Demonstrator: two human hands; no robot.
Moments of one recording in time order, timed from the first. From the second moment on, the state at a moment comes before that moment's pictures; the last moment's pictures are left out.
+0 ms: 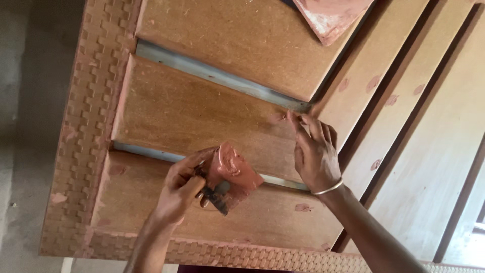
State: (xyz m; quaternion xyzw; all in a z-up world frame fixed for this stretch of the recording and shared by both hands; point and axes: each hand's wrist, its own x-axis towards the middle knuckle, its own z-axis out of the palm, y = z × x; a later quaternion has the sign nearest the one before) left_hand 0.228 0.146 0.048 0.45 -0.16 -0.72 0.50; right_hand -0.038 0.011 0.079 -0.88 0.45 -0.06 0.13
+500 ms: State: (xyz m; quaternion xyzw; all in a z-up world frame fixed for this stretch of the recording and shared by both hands) left_hand 0.226 0.162 0.053 0.49 -0.06 -0.49 0.72; right_hand -0.021 0.061 0.095 -0.92 0.34 -0.08 0.20
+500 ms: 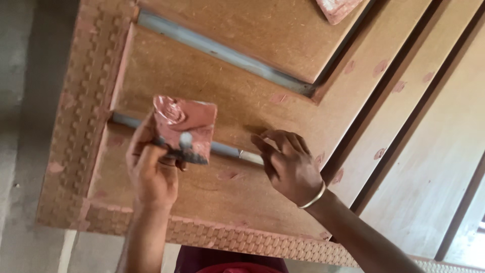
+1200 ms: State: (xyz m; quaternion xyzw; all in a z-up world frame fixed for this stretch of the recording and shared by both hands) left_hand 0.305 0.193 0.084 0.49 -0.01 -0.43 0.76; right_hand 0.015 0.078 0.092 -0.90 0.39 -0.09 0.19
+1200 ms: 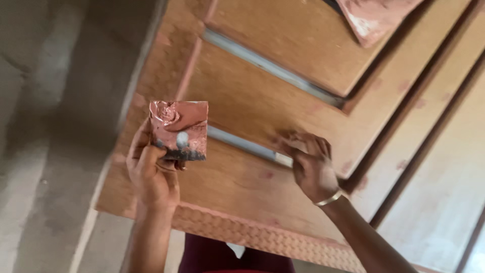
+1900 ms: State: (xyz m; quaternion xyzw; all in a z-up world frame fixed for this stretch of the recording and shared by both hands) left_hand 0.425 0.169 0.062 0.49 0.06 -0.49 0.72; right_hand 0.210 0.074 0.097 -0.95 0.30 -0.05 0.10
